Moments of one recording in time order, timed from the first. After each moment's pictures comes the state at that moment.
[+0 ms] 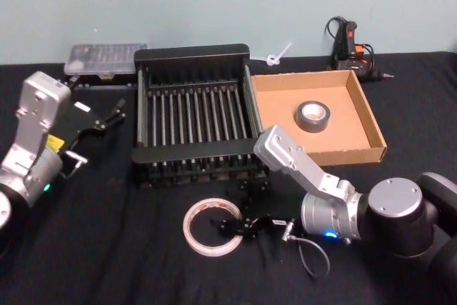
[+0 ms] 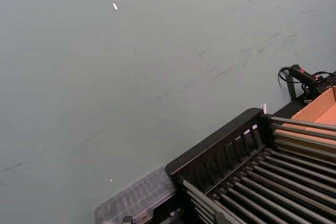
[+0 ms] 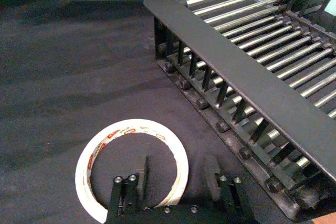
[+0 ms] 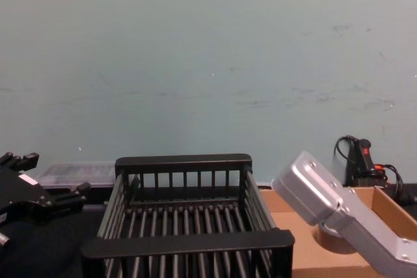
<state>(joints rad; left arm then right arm) -0.20 0.60 0.45 -1.41 -0.25 -0.12 0.03 0.34 0.42 -0.68 -1.38 0.22 0.25 0.60</state>
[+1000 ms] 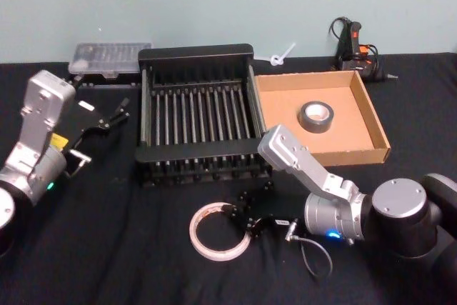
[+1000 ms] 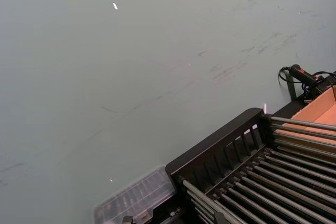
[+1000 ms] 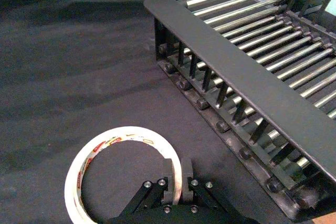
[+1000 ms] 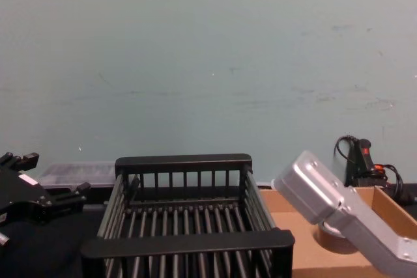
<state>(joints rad) -0.20 0.60 0.45 -1.41 -0.25 -0.12 0.03 0.34 0.42 -0.68 -1.38 0.23 0.25 0.61</state>
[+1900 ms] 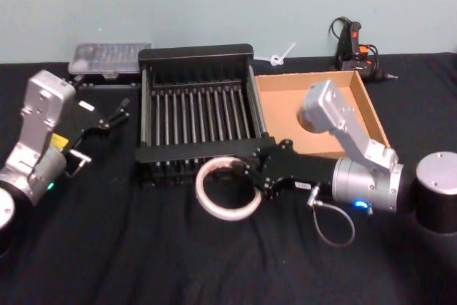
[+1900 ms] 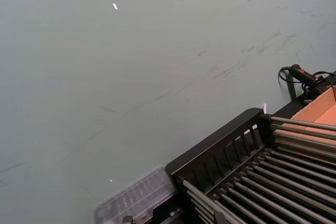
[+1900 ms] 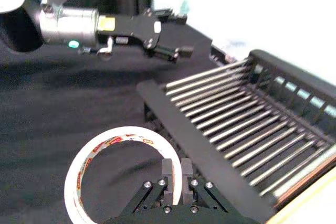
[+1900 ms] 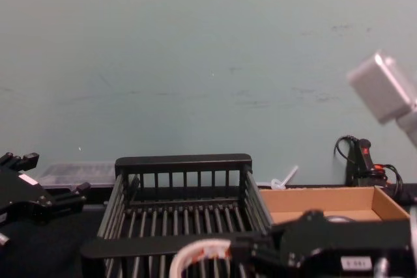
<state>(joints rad) -0.20 0.60 0.45 -1.41 -0.25 -0.12 0.03 0.33 0.50 -0.60 -1.51 0.36 0.16 0.64</state>
